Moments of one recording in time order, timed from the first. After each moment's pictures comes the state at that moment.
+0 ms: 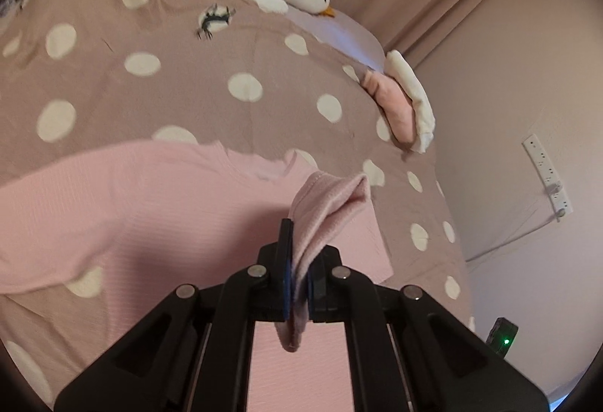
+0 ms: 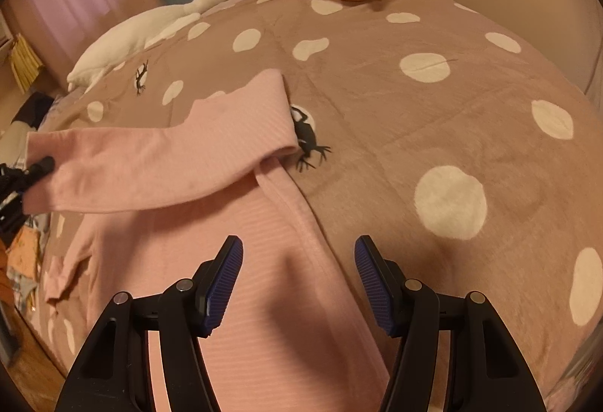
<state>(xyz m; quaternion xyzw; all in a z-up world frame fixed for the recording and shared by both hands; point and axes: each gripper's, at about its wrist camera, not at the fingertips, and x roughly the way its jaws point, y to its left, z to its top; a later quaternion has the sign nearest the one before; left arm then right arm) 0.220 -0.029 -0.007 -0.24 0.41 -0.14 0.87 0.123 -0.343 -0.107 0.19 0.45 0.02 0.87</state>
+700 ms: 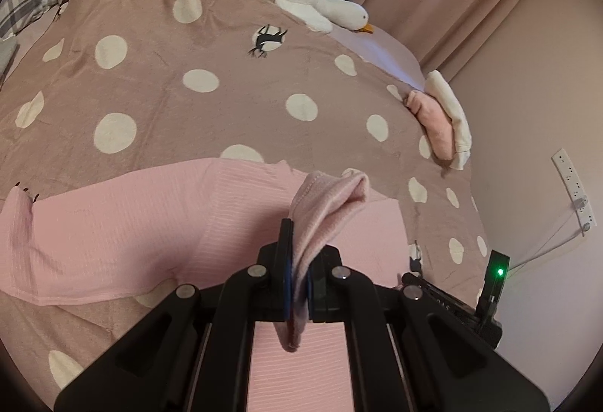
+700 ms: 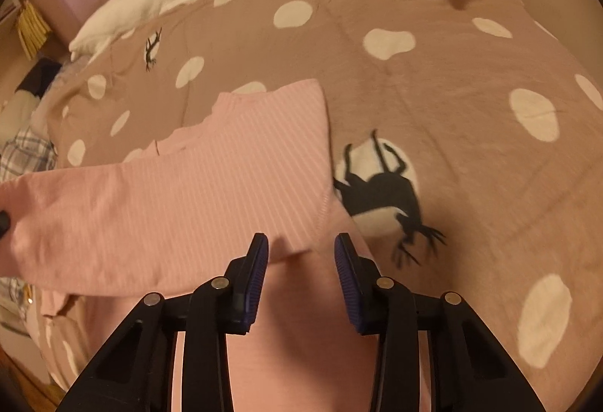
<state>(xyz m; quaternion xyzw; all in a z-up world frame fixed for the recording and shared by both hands) 0.215 0.026 -0.012 -0.23 0.41 -0.07 0.88 0.232 -0.287 -0.125 0.14 0.50 0.08 0.85</state>
